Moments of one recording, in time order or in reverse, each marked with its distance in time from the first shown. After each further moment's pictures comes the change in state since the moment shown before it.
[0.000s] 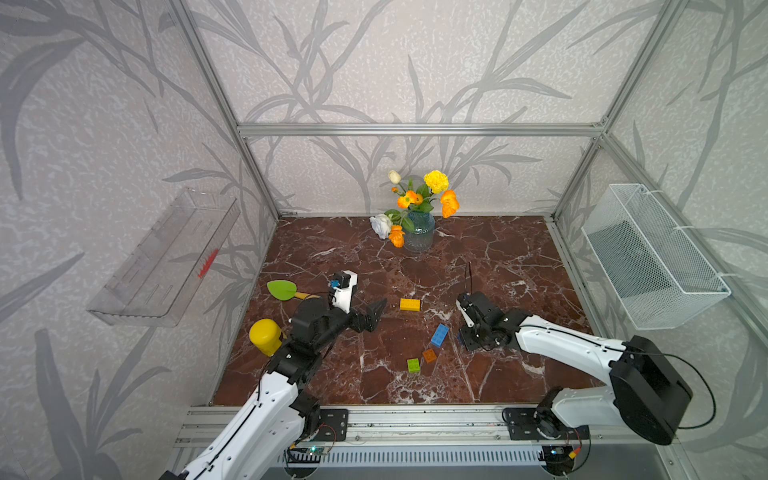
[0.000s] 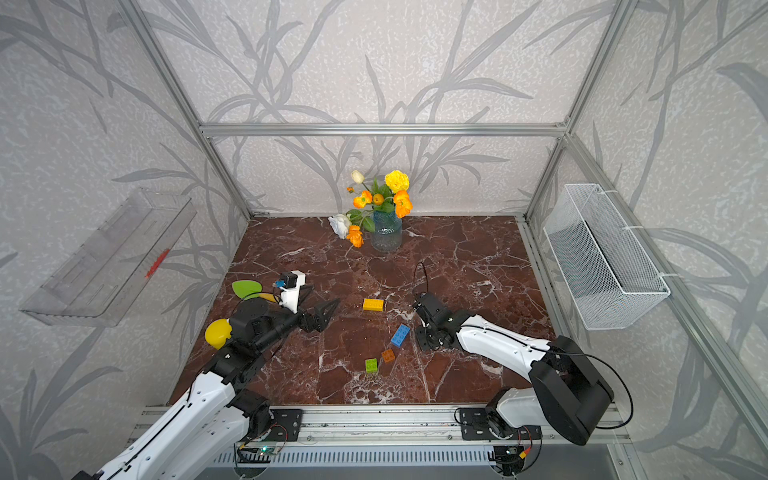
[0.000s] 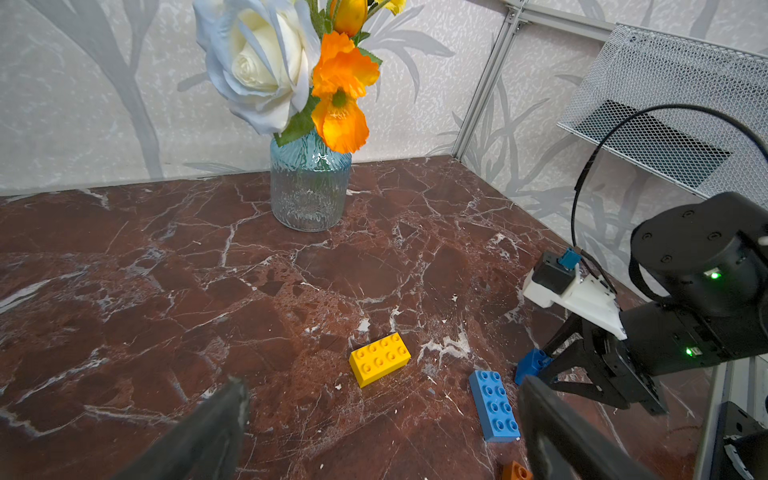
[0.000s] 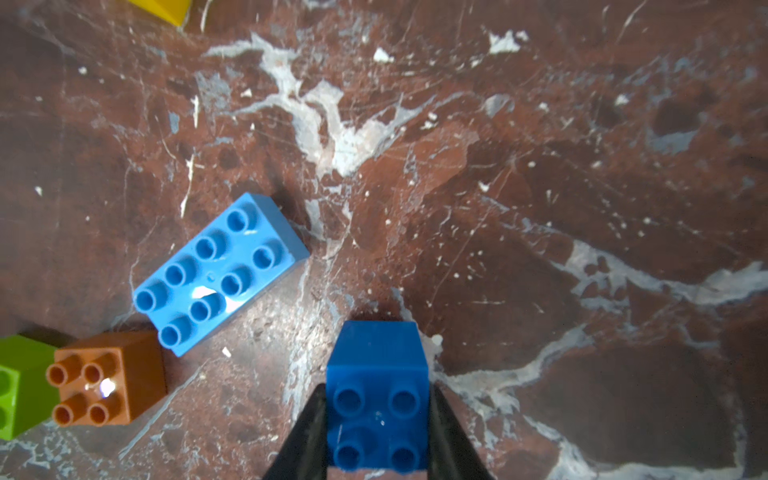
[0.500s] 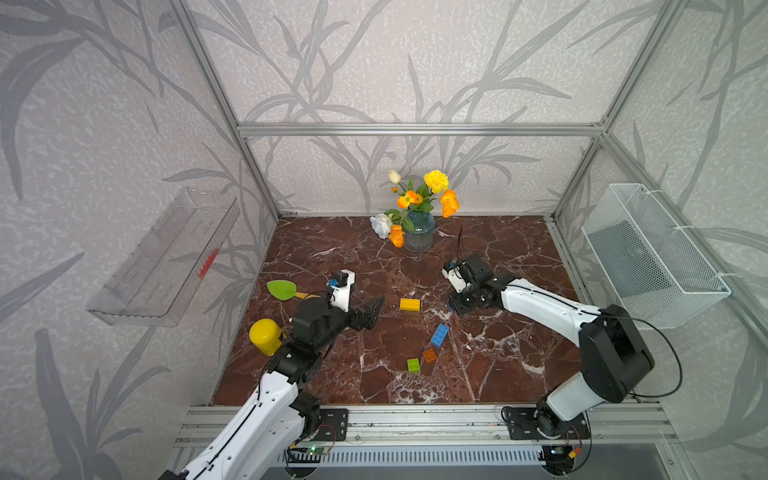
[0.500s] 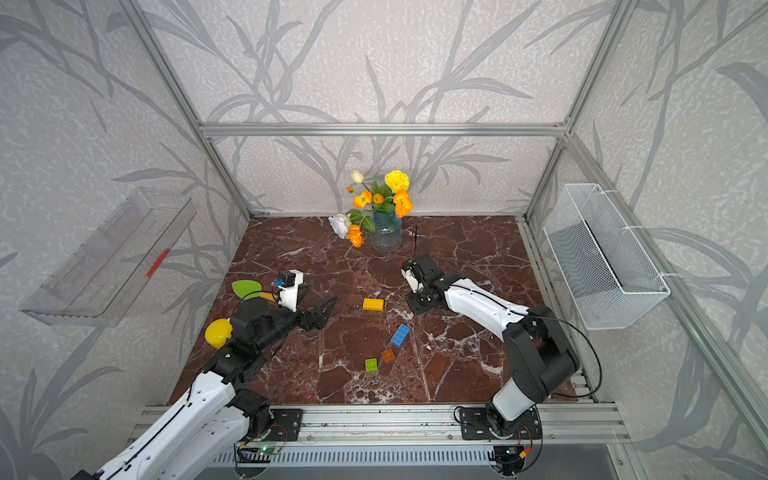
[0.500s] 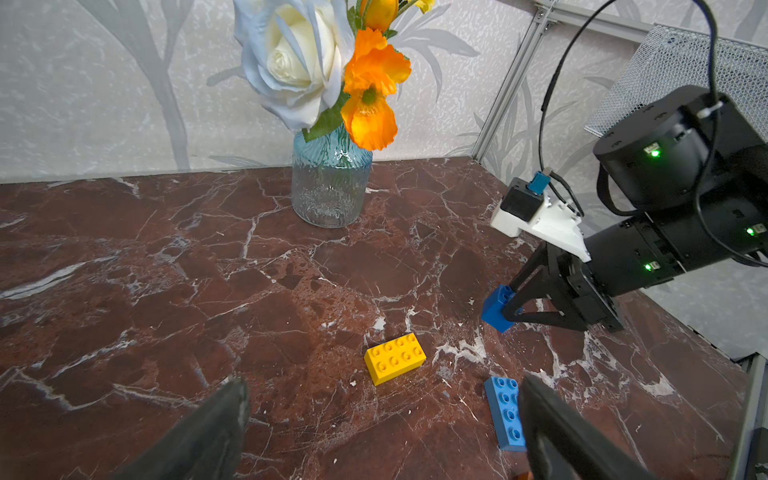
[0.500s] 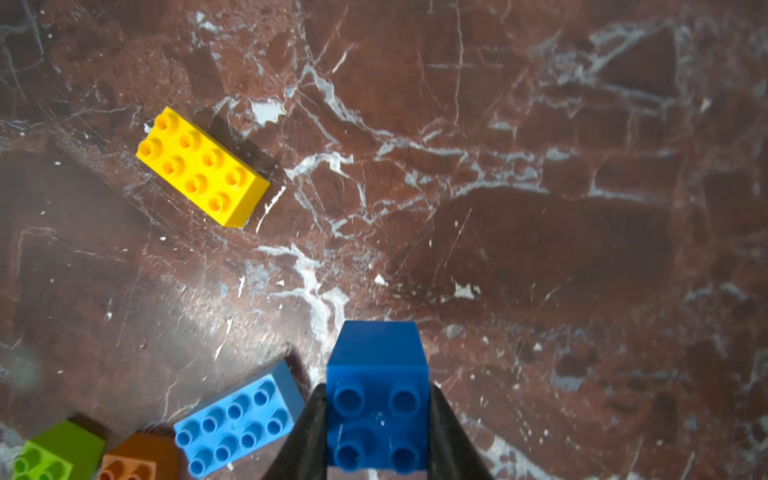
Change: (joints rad) left arm -0.001 0.005 0.002 -0.015 -0.065 -0.021; right arm -0.117 0.278 0.374 -0.042 -0.101 -0.329
